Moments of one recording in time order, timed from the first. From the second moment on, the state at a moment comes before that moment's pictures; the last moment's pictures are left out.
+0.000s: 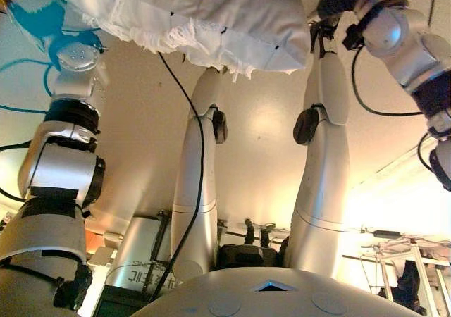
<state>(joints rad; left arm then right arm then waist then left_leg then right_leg) -1.04 0.70 -0.40 0.99 -0.47 -0.22 0.77 -1.21 -0.84 0.86 0.68 -0.13 -0.21 -0.08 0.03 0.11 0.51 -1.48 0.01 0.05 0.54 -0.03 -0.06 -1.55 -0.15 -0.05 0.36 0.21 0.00</state>
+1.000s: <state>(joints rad) -1.08 0.78 -0.65 0.94 -0.56 -0.34 0.08 -1.19 -0.85 0.78 0.67 -0.03 -0.32 0.07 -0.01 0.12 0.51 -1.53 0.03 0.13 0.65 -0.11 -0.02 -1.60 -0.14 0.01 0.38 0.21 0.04</state>
